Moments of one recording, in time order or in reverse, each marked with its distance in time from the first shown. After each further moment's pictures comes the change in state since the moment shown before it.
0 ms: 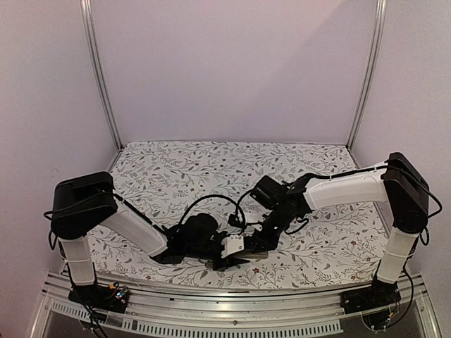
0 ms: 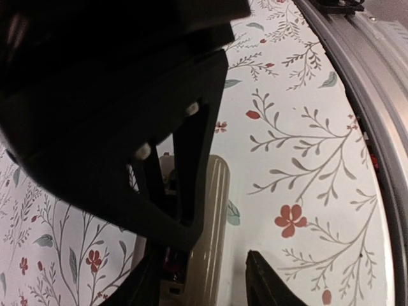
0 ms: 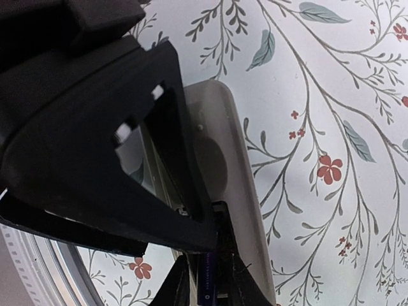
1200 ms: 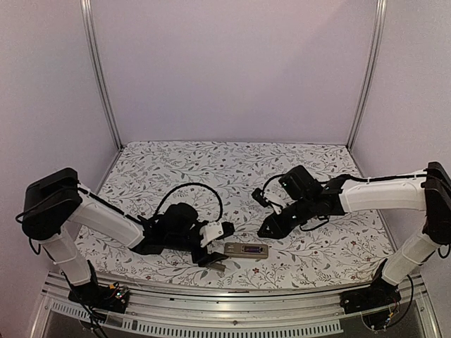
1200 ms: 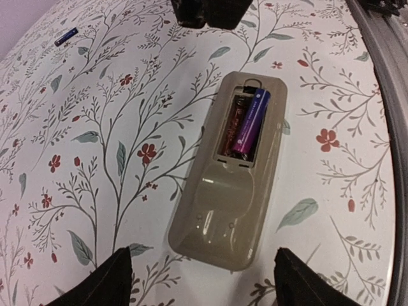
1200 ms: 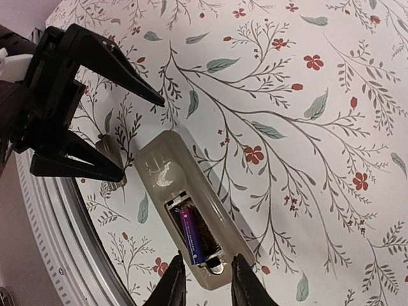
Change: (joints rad) left arm 0.105 -0.230 -0.116 -0.231 -0.045 -0.111; right arm -0.093 -0.275 -0.237 0.245 -0.022 0.330
